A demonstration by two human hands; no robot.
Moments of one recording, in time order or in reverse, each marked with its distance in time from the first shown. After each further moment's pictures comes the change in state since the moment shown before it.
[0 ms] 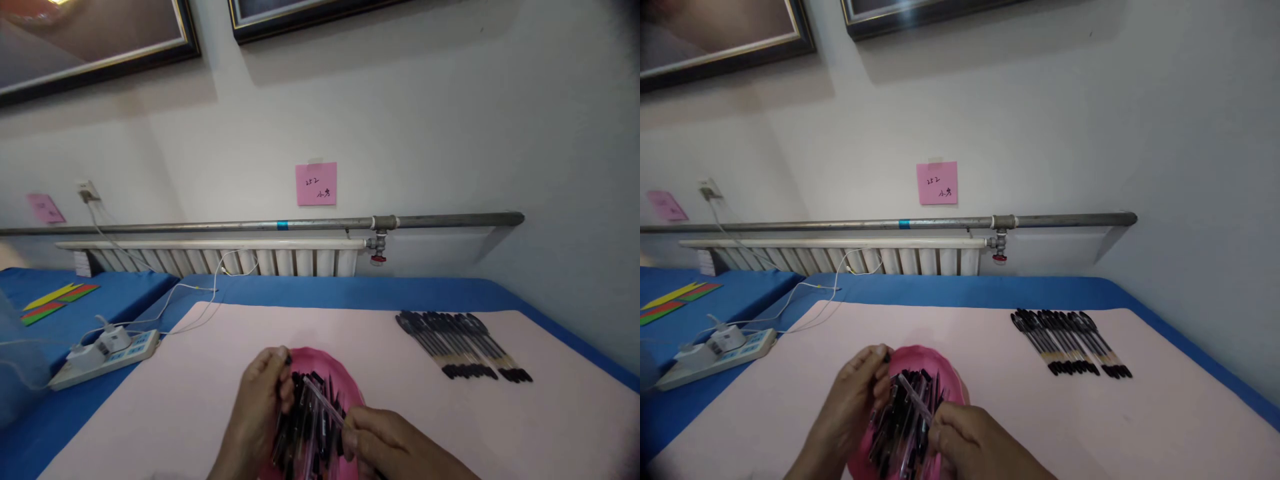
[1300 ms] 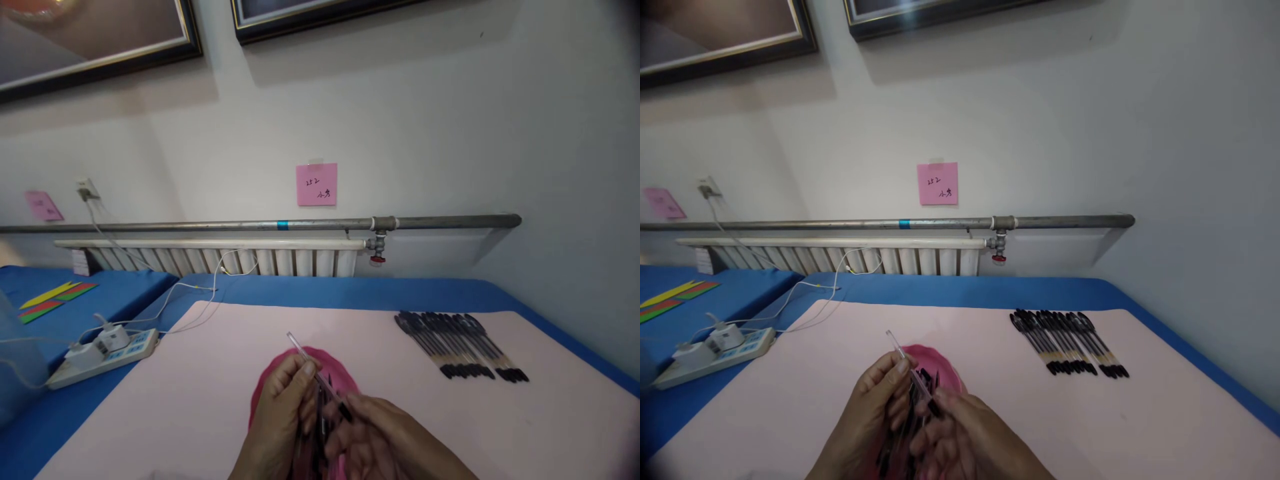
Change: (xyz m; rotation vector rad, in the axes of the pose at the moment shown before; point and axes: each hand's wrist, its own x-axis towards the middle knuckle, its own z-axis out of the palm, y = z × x) left_hand -0.010 -0.014 0.017 -0.082 -0.199 -0.023; right_hand 0.005 0.005 0.016 0.645 0.064 0.044
